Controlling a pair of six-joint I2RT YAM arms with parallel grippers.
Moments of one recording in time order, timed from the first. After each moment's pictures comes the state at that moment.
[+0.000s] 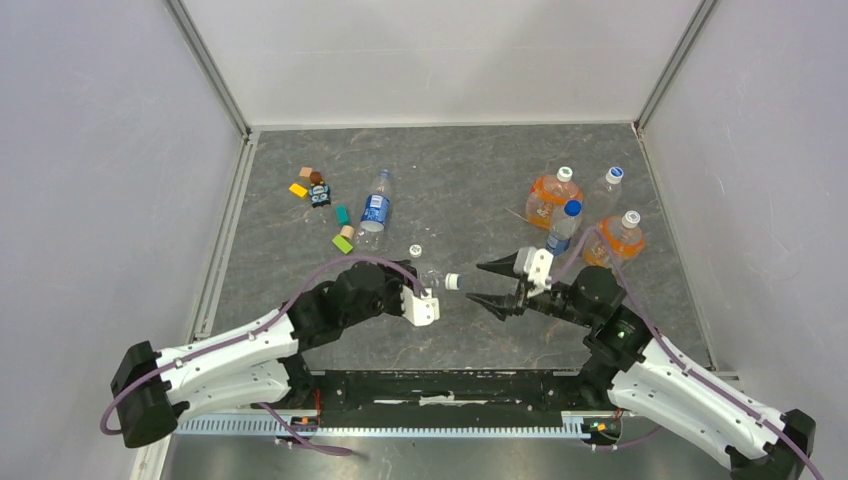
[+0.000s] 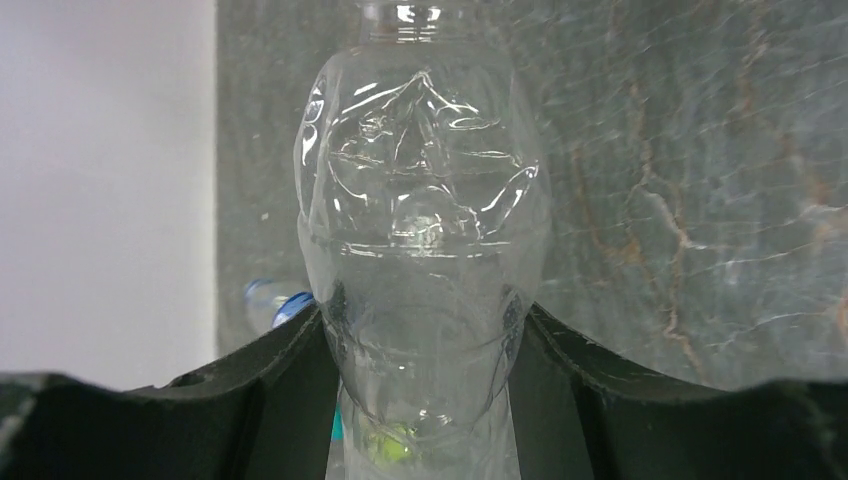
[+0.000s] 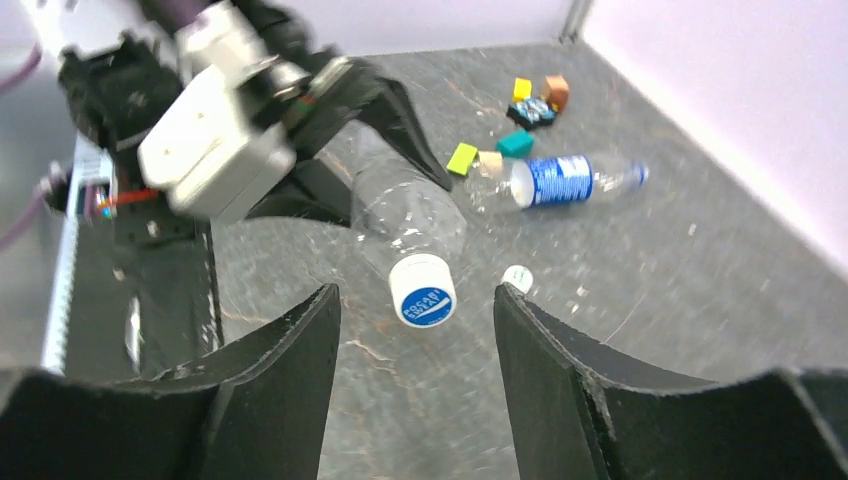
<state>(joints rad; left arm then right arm) -1.03 0.90 0.55 -0.14 -0.14 0.90 0.81 0.60 0.45 0.15 -0.35 -0.05</state>
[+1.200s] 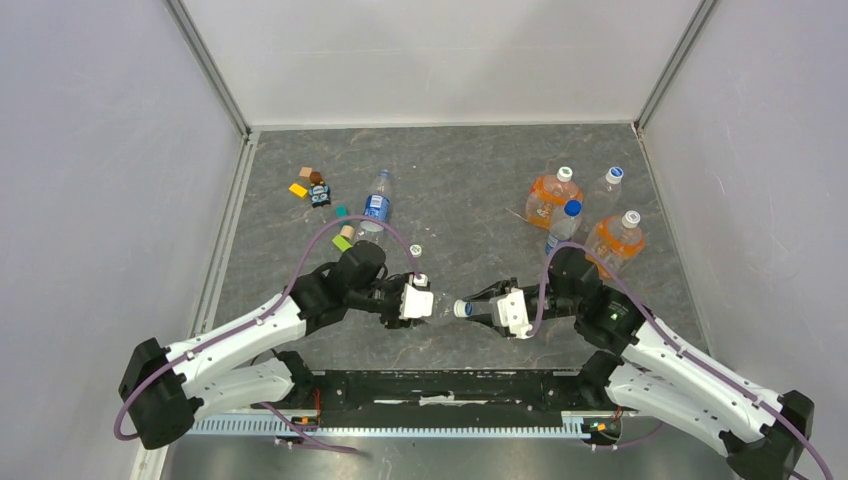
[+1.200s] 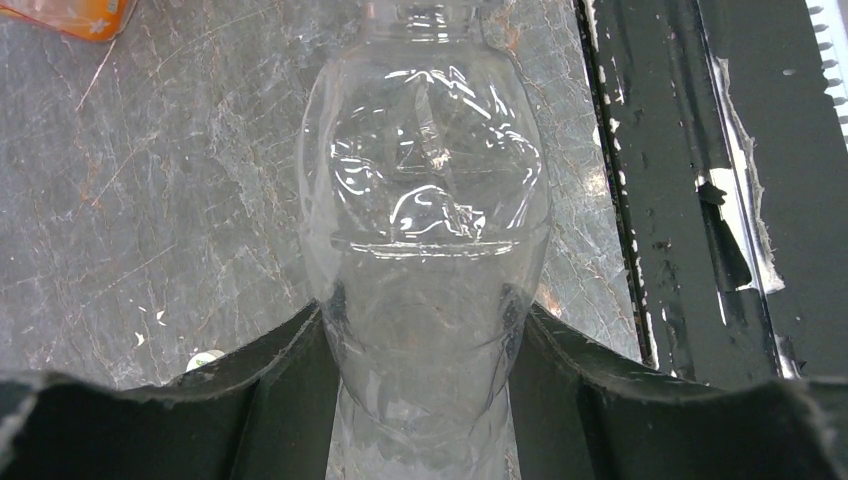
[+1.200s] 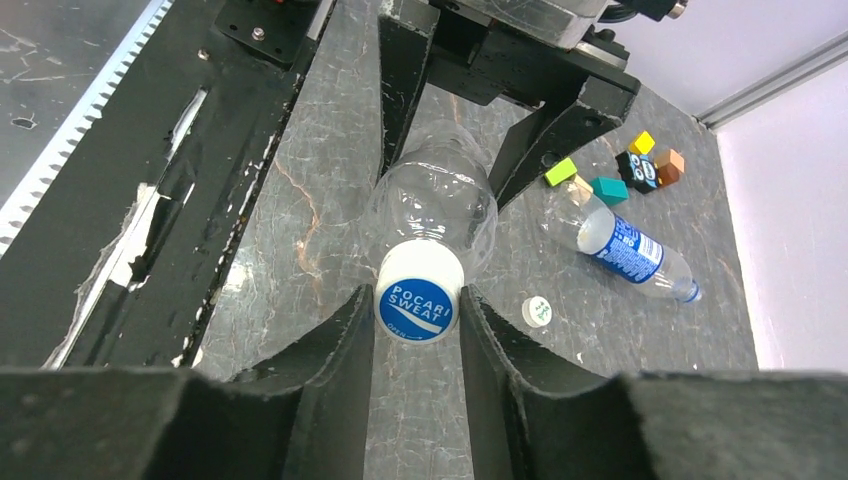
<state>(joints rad) -0.86 1.00 0.66 -0.31 0.55 0.71 0.81 0.73 0.61 -0.25 -0.76 -0.79</state>
